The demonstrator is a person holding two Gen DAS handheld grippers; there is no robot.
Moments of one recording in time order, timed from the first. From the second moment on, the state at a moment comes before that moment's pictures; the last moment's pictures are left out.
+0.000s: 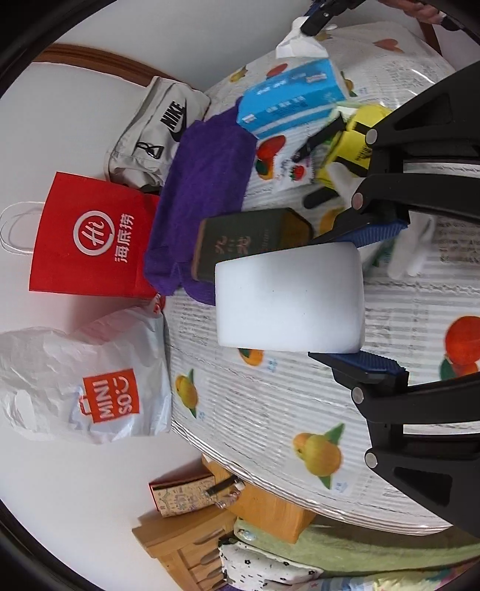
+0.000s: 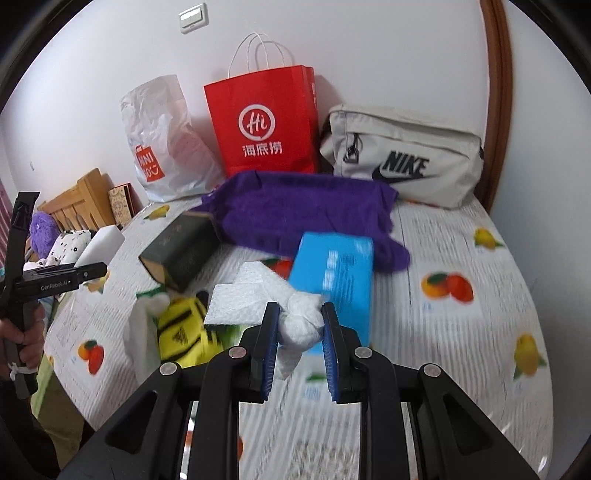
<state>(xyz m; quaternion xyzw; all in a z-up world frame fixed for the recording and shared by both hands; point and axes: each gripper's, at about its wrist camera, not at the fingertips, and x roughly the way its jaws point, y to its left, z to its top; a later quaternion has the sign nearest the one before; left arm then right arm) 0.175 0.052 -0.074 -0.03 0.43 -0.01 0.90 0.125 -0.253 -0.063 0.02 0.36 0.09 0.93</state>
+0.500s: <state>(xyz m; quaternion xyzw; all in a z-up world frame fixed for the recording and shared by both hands) 0.279 0.020 -0.045 -0.01 0.43 -0.04 0.90 0.243 -0.261 -0.048 0.01 0.36 0.08 0.93</state>
